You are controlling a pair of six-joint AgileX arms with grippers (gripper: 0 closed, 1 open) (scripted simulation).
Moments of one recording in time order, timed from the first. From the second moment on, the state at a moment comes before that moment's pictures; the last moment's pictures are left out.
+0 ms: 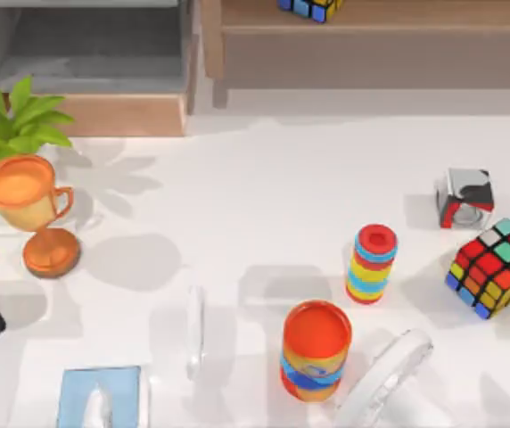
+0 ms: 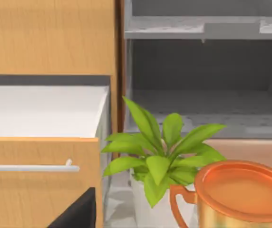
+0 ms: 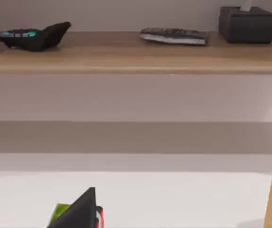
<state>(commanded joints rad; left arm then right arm) 0.00 0.00 0.00 0.00 0.00 0.00 0.00 0.00 0.00 0.00 0.00 0.00</state>
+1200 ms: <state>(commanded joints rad) -0.52 1.37 0.93 -0.73 0.00 -0.54 0.00 0.00 0.00 0.00 0.00 0.00</state>
